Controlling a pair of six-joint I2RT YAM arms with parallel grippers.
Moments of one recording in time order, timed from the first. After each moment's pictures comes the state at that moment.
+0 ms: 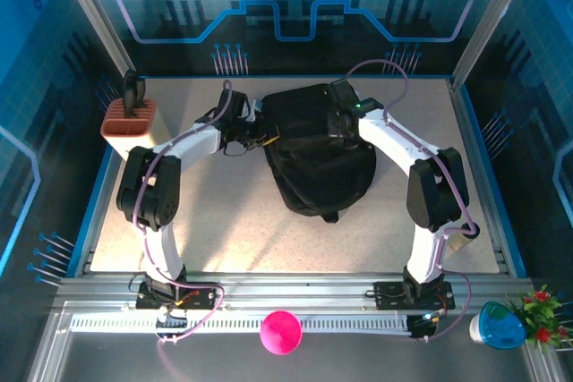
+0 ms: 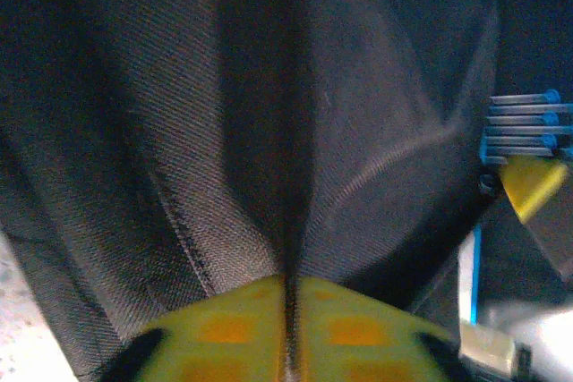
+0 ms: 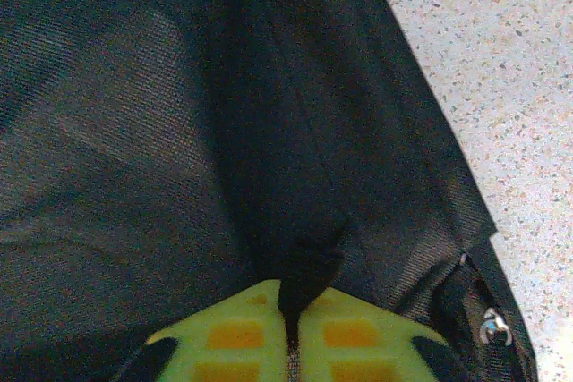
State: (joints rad) left arm -0.26 1.89 1.34 -0.26 0.54 -0.70; right arm 0.42 1.88 1.58 -0.74 0.32 0.45
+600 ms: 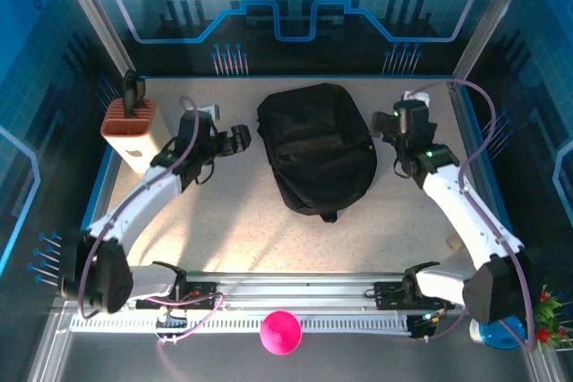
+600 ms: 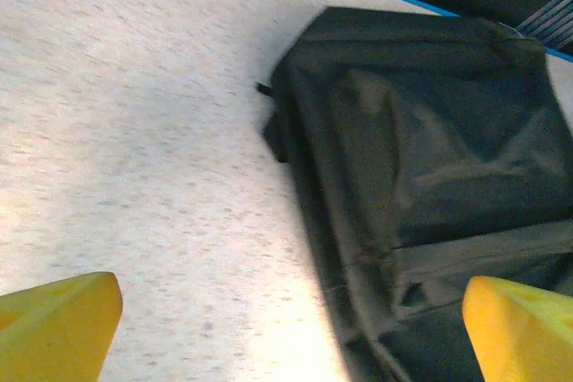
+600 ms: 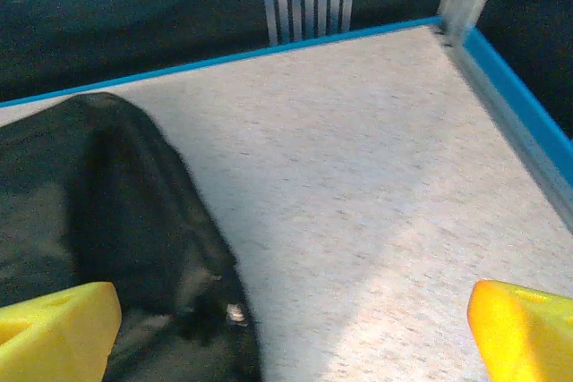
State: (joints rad) left arm -0.25 1.25 0.89 -0.27 -0.01 -0.48; right arm 0.23 1.18 1.01 -0.42 0.42 0.32
